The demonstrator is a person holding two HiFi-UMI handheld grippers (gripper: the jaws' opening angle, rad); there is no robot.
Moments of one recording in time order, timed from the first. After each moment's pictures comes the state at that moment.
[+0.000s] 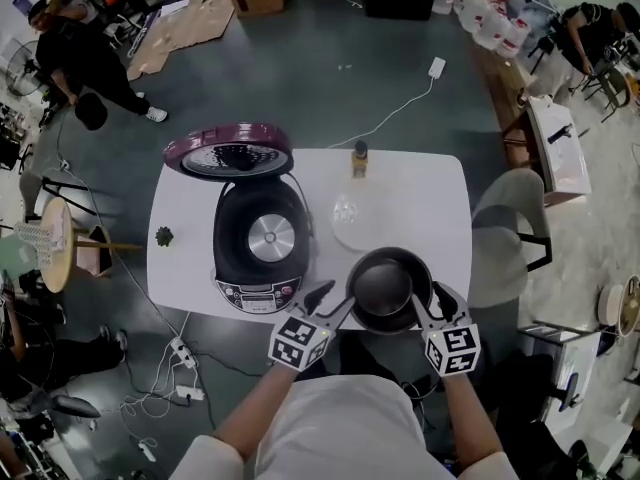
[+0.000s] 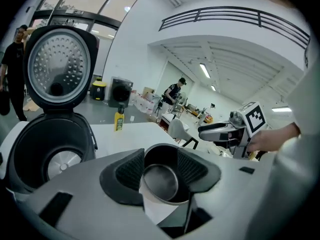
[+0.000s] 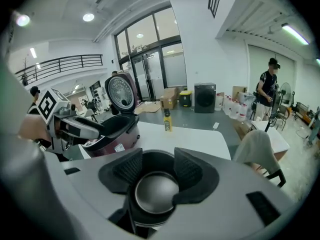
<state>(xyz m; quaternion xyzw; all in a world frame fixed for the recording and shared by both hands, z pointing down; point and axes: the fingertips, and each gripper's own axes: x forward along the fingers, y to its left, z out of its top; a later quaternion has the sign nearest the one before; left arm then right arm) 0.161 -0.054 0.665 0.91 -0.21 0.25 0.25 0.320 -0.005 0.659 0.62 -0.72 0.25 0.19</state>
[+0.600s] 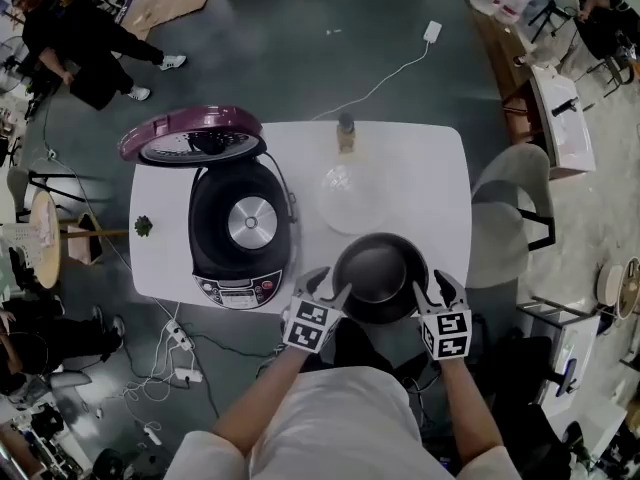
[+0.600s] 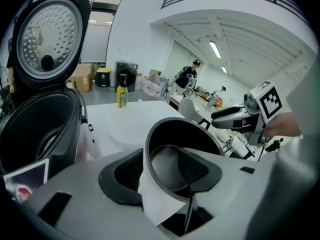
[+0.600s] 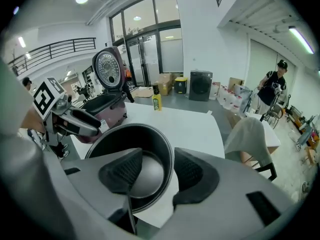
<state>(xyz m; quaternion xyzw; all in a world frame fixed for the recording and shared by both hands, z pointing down) 0.186 -0.054 0.773 0.87 -0.23 0.36 0.25 0.361 0.003 0.746 0.62 -0.68 0.30 0.27</state>
